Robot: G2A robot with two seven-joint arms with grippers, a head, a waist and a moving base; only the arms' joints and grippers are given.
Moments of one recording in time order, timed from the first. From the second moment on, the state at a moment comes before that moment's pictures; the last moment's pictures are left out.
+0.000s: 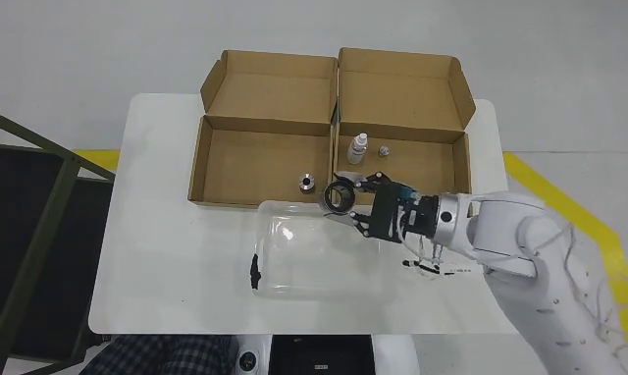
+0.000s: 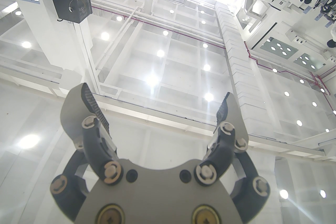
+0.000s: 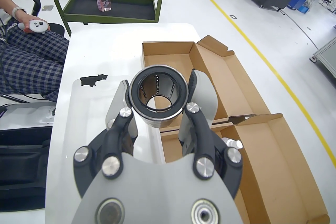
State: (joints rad) left arm -0.03 -0.30 -0.61 -1.22 3.05 0.21 0.06; right arm -1.11 -1.04 1.20 -2.07 -0.96 -0.79 0.51
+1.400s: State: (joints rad) left arm -0.03 -0.30 -0.61 -1.22 3.05 0.21 0.06; right arm -0.61 -1.24 0.68 -1.44 -1.10 -0.42 0.51
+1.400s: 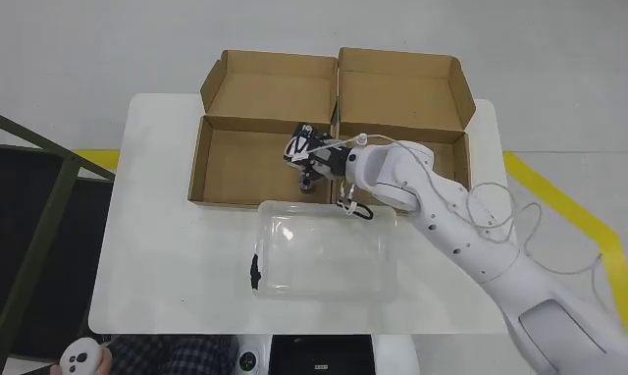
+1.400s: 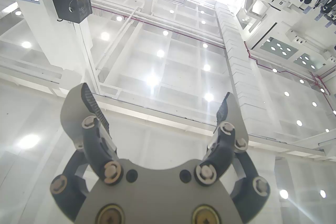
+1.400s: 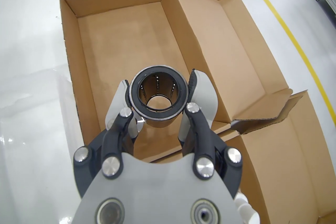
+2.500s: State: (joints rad) left arm -0.03 -0.30 -0.61 -1.22 3.05 0.21 0.06; right arm -0.58 -1.33 0.63 -1.25 -1.20 -0.37 0.53
